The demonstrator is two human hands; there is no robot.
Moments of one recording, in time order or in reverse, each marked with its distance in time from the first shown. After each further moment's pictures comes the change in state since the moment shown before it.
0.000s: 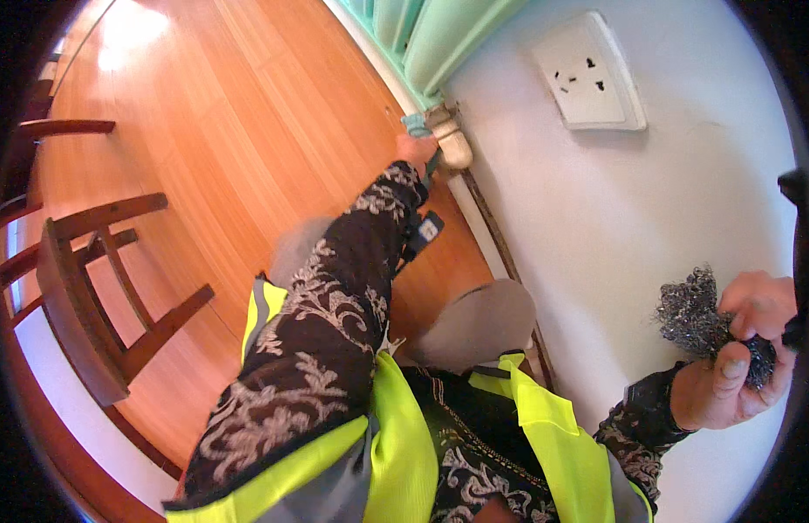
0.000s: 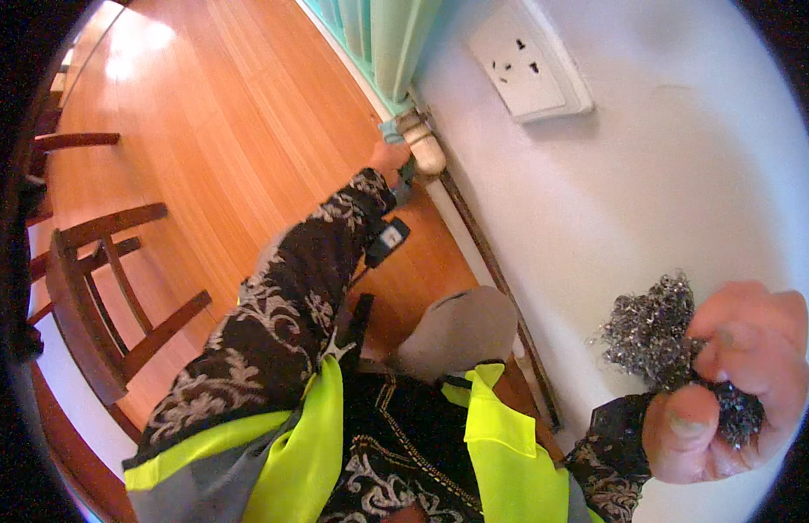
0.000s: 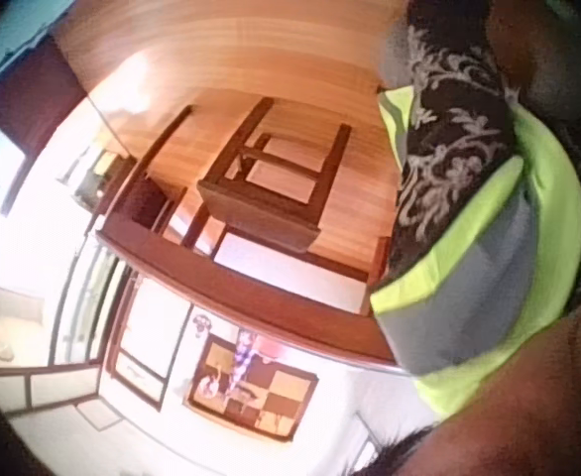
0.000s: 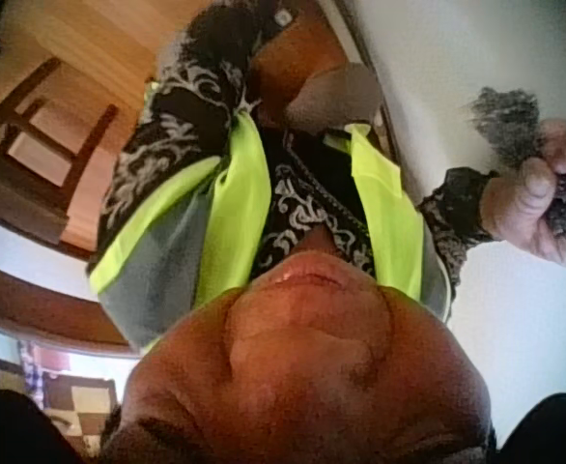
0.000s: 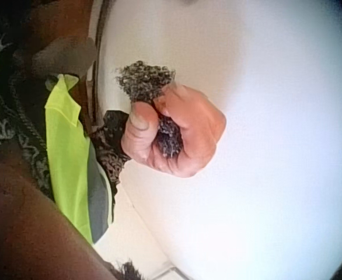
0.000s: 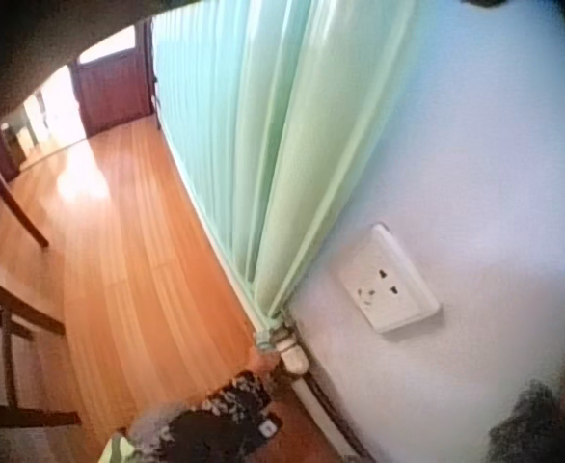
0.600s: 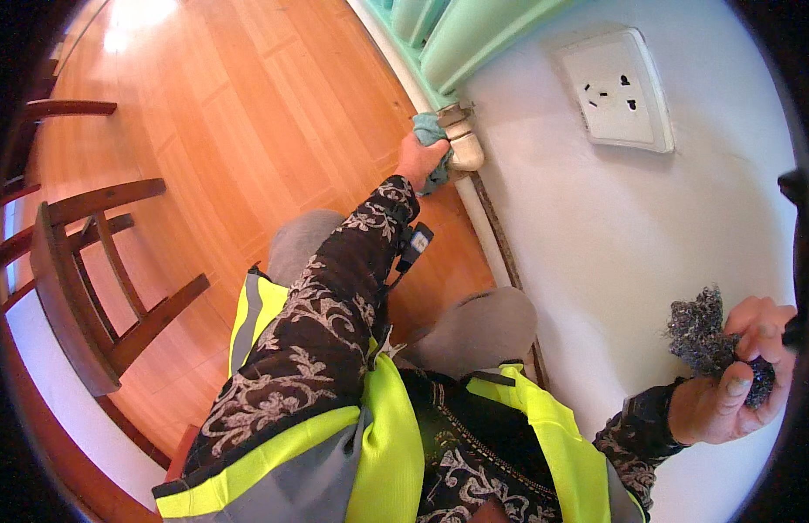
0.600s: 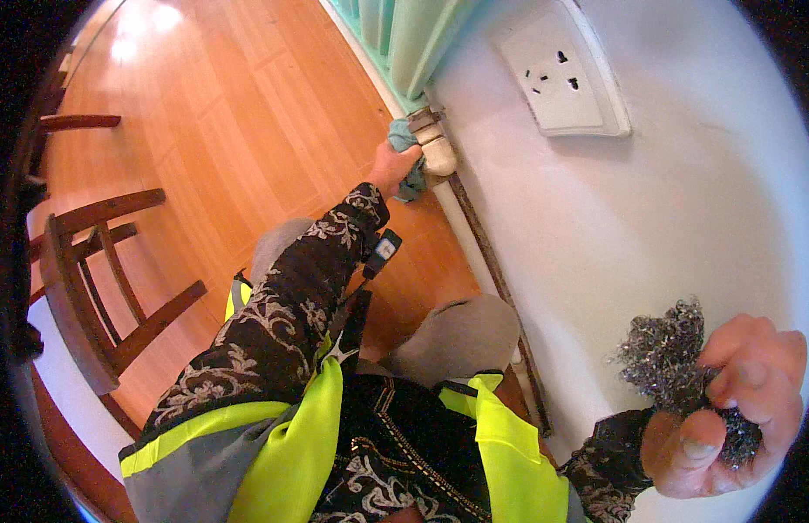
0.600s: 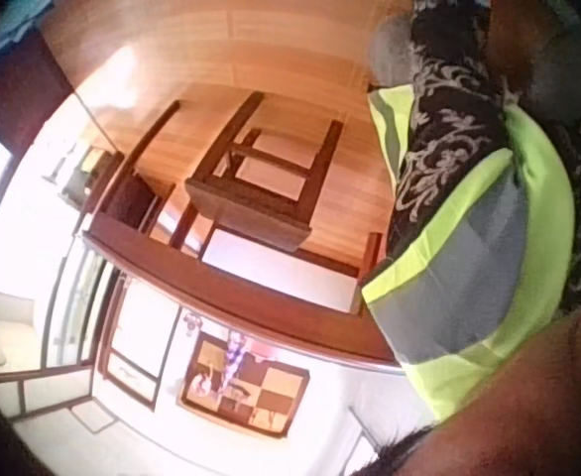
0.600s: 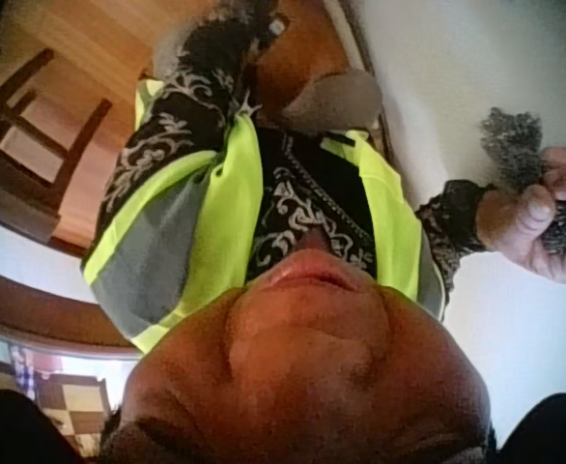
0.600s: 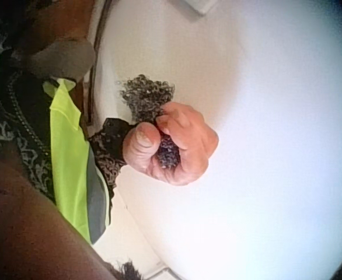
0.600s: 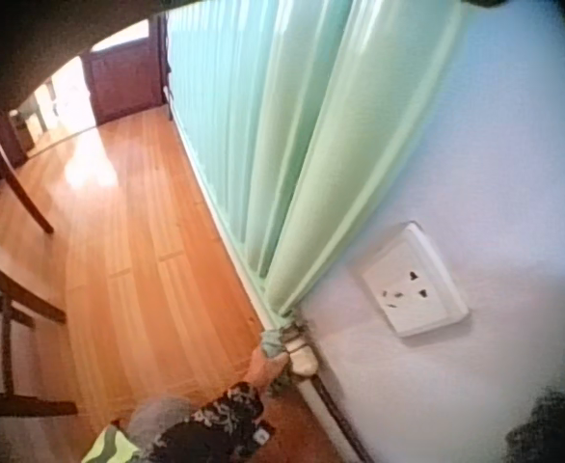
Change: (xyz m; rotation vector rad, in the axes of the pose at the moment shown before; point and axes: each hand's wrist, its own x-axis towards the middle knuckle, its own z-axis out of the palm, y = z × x) left_hand -0.024 0.022 0.014 -1.780 0.548 -0.495; right_hand 0.001 0.002 0.000 -0.113 -0.010 0.007
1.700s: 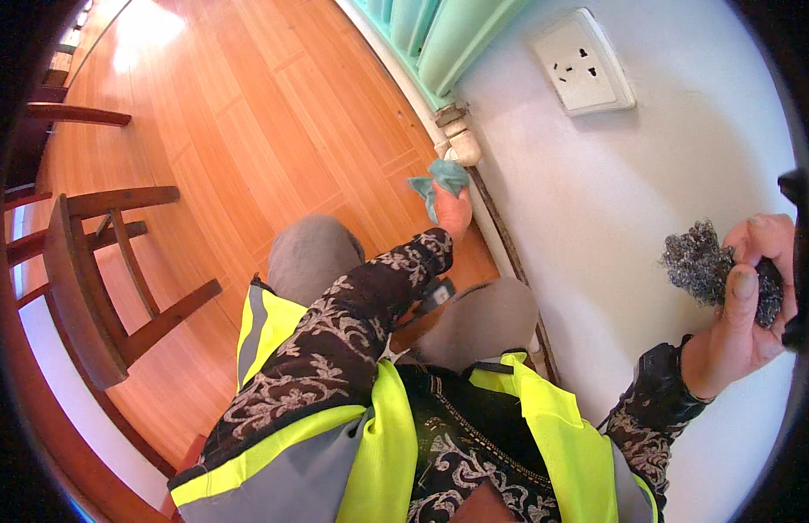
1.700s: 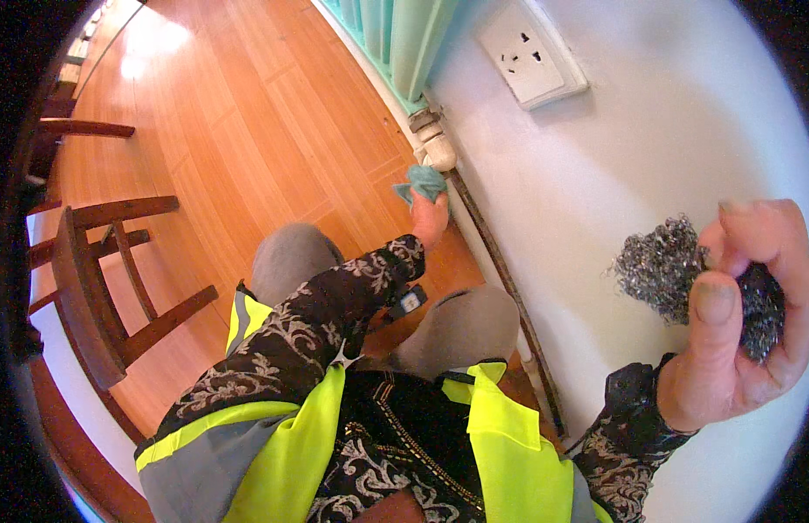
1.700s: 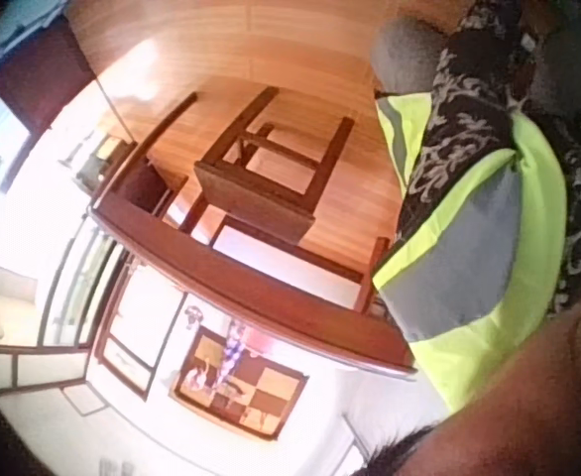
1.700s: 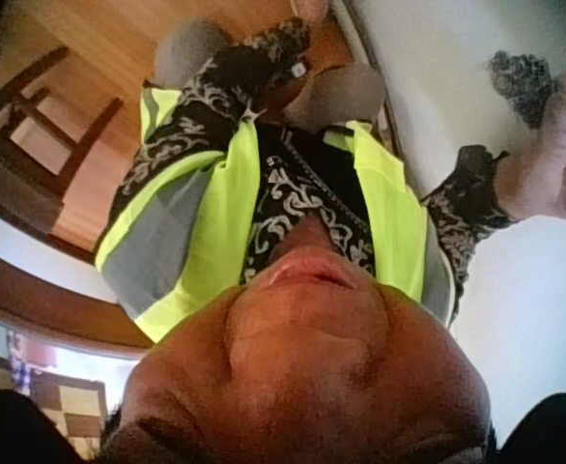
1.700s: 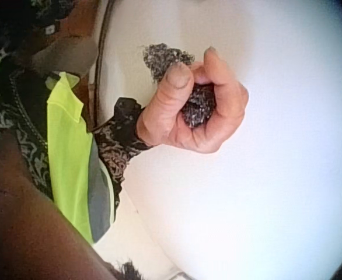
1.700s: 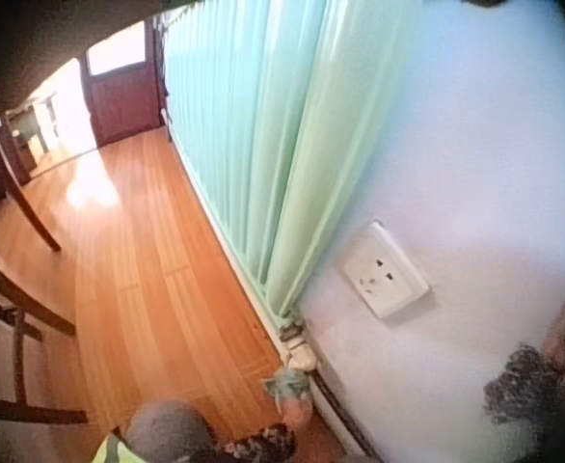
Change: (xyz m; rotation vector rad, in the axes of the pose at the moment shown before) left_hand -0.081 -0.048 0.058 0.096 0.207 0.005; right_hand 0.011 -0.008 0.009 0.004 0.062 -0.031
